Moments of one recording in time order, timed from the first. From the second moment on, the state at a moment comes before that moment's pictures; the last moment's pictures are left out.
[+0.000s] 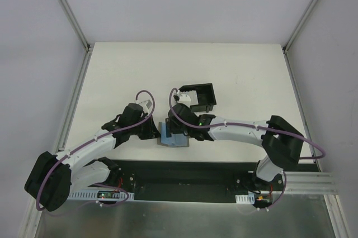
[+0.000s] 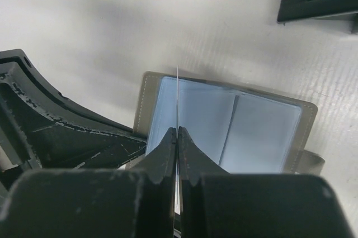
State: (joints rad) left arm -0.55 1.03 0.44 -0.25 0.31 -0.69; right arm 1.13 1.63 1.02 -0.17 0.29 0.88
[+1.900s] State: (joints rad) left arm -0.55 1.18 0.39 -0.12 0.24 -0.69; right arm 0.94 1.61 0.60 0.34 -0.12 1.12
